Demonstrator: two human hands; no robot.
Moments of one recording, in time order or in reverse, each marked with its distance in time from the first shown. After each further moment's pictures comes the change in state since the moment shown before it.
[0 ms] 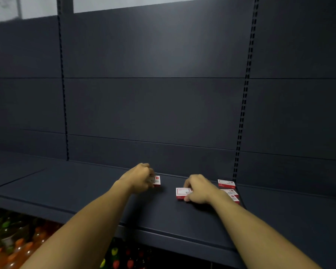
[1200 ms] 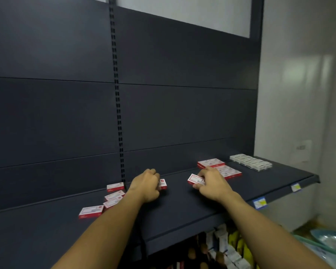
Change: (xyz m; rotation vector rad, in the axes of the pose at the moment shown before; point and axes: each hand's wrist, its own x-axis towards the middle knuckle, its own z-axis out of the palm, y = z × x) left_hand 0.077 0.354 0.050 -0.052 0.051 0.570; right_hand -0.275 0.218 -0.116 -0.086 0.455 0.654
